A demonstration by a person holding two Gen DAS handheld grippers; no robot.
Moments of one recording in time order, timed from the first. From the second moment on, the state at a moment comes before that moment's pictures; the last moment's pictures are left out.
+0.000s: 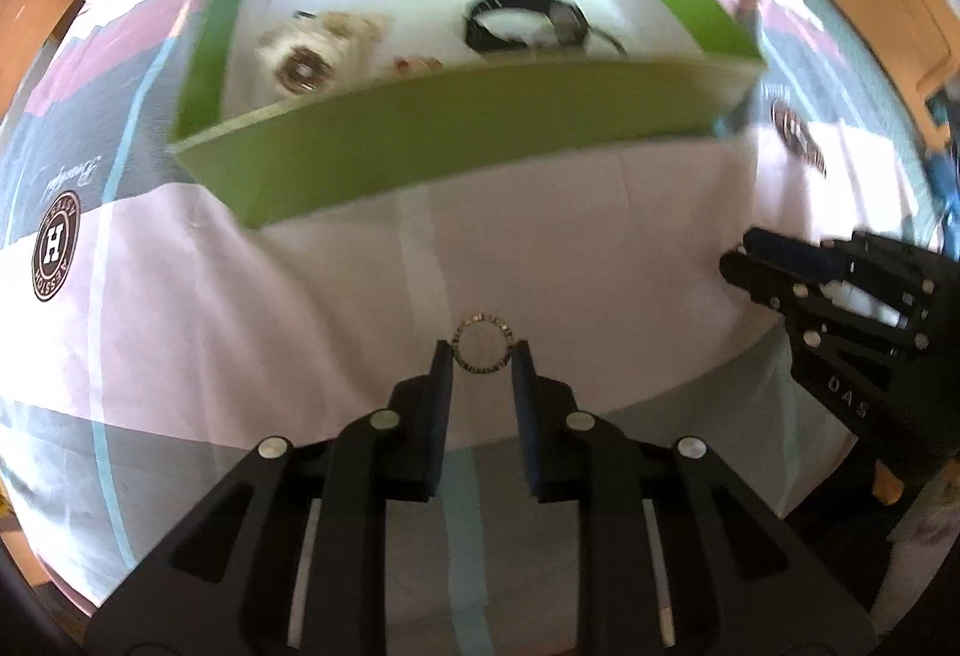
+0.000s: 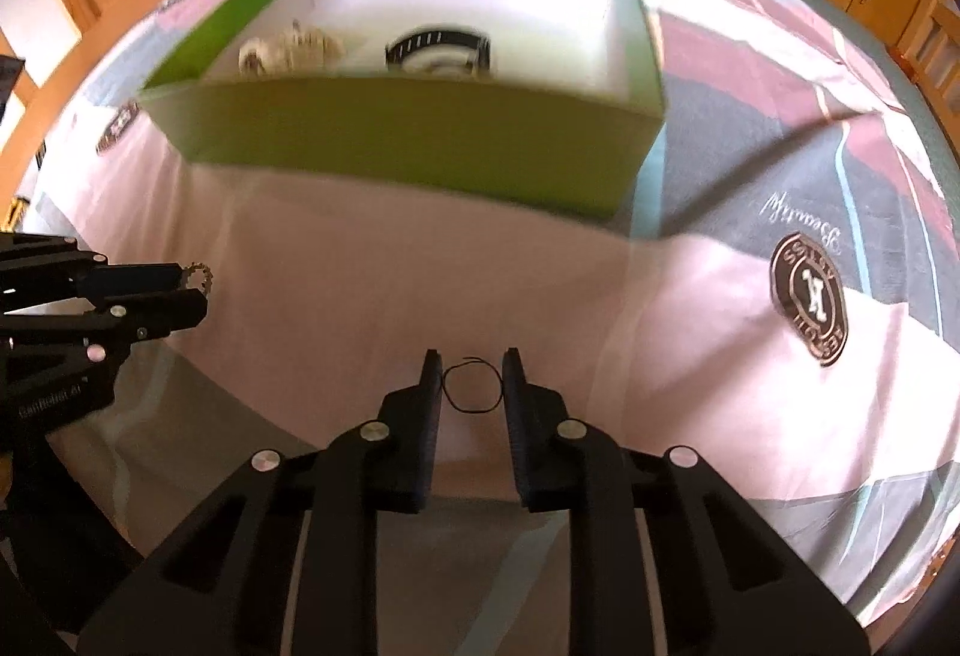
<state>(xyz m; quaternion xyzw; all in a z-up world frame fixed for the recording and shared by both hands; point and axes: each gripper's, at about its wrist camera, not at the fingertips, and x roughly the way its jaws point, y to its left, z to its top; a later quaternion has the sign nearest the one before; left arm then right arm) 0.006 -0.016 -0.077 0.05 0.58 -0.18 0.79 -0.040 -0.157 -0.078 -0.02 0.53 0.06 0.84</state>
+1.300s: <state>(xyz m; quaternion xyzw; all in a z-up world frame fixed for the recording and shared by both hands) 0.091 0.000 0.009 0.01 0.43 -0.11 0.90 0.048 -0.155 -0.022 0.06 0.40 0.07 0.91</state>
